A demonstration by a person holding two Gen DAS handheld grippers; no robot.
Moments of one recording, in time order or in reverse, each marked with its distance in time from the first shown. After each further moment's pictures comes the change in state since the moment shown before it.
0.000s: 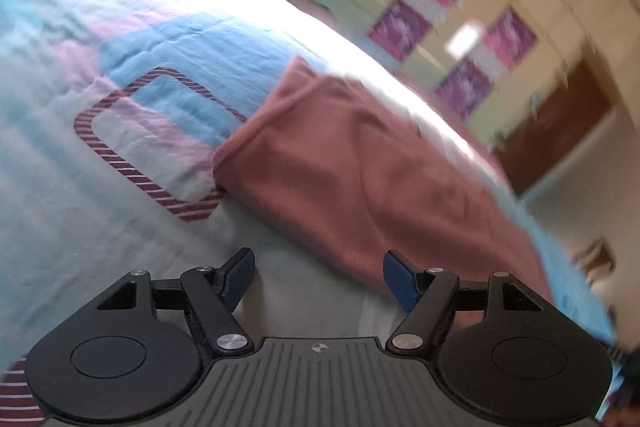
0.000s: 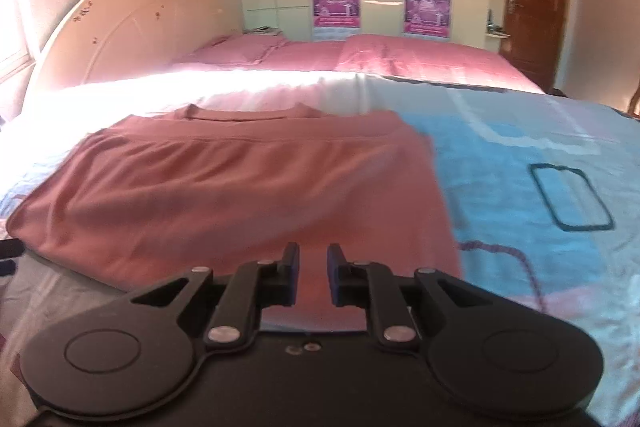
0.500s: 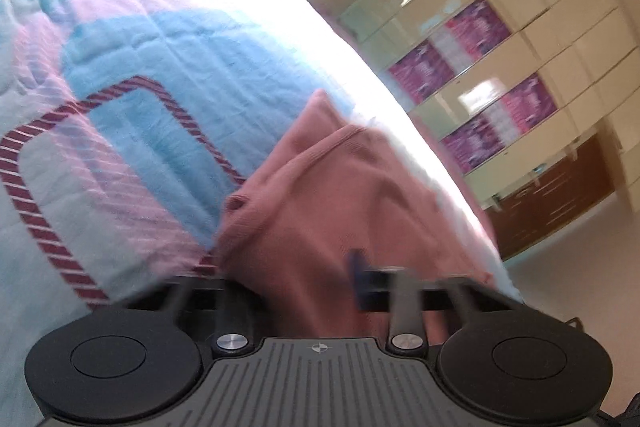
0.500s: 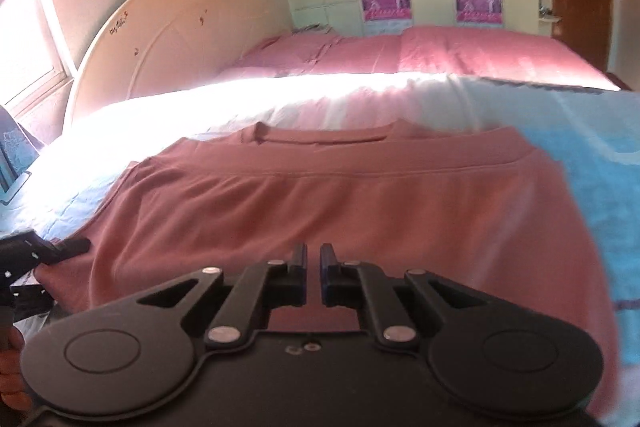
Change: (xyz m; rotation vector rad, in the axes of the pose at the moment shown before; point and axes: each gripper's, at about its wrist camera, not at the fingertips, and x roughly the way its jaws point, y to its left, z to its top) left arm 0.069 0.012 0.041 -0.193 -0.045 -0.026; right arm 0.075 0.053 0.040 0.045 0.023 0.185
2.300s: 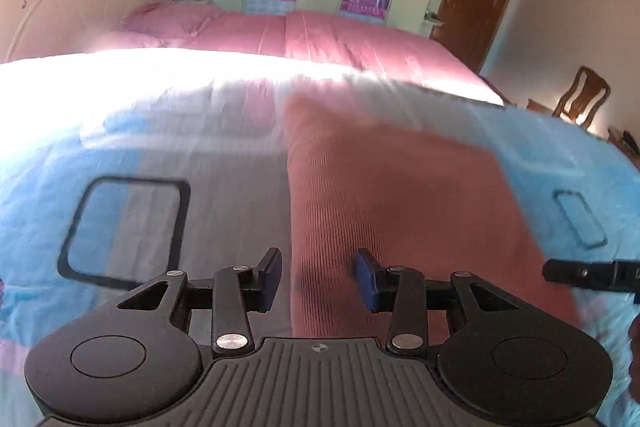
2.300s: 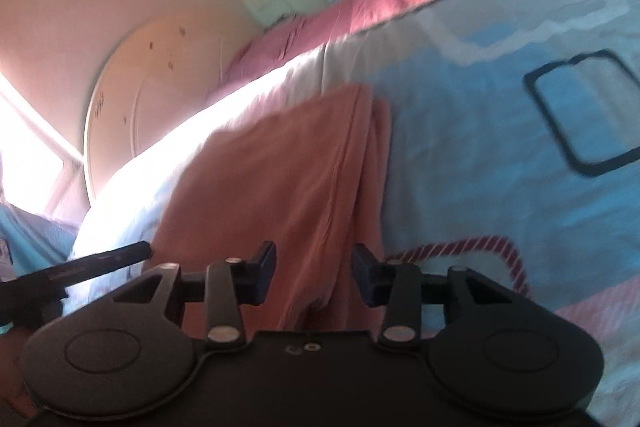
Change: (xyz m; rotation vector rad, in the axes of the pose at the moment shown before) left arm 0.050 -0.243 -0.083 0.757 0.219 0.010; right arm -0.081 -0.197 -0.021 0.353 0.086 0.179
